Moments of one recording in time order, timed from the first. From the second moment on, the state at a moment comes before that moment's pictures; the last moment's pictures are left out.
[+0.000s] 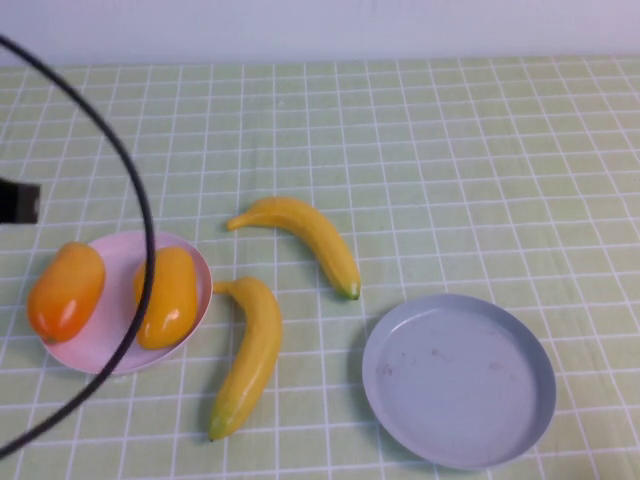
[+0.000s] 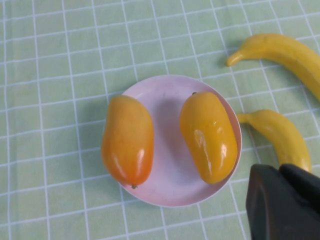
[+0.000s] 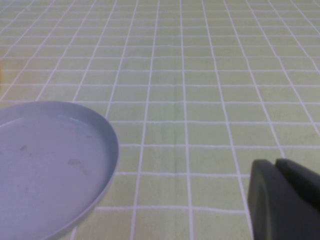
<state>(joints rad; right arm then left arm) 0.08 0.00 0.02 0.15 0.35 -0.11 -0.34 1.04 -1.22 0.13 1.07 -0.16</state>
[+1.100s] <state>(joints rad) 0.08 -0.01 0.02 0.15 0.35 -0.11 -0.33 0.28 -0.32 0.13 0.40 -0.15</state>
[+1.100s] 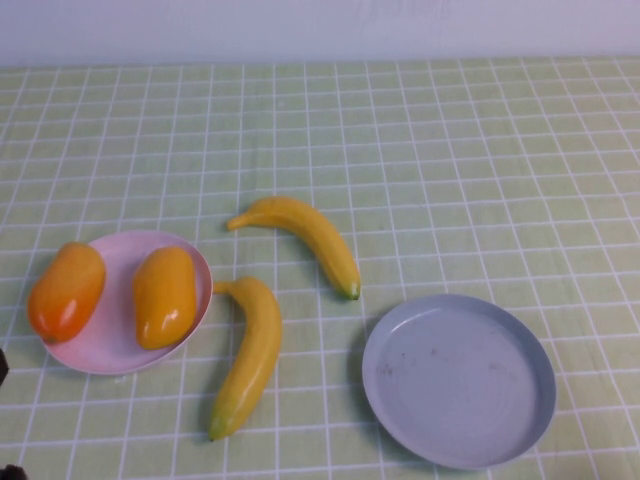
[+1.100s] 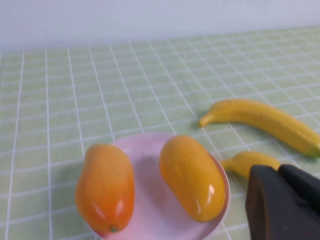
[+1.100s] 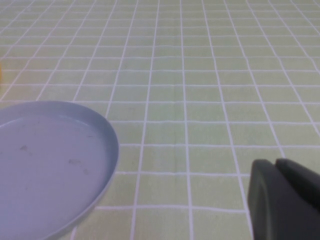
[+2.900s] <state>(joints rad) 0.08 -0.01 0.02 0.15 0.35 -0.11 -0.06 -0.01 0.03 0.05 0.38 0.02</state>
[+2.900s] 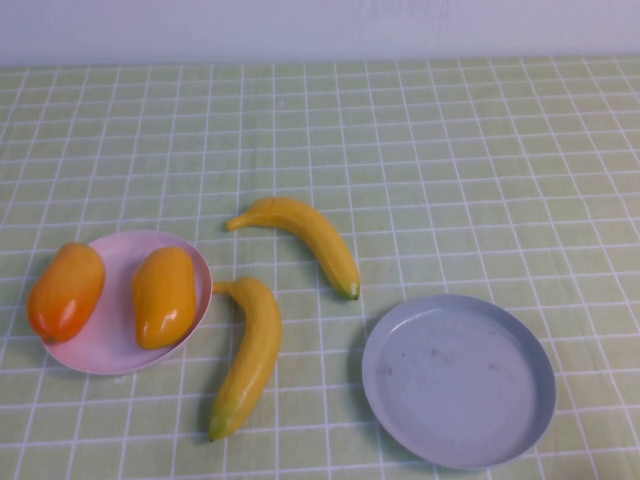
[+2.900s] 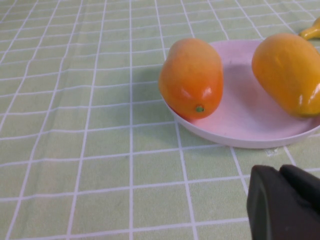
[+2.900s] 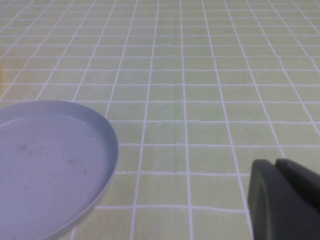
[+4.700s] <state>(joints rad) 0.15 1.35 -1.08 0.48 0.87 -0.31 -0.06 -0.01 0.03 0.05 0.38 0.02</state>
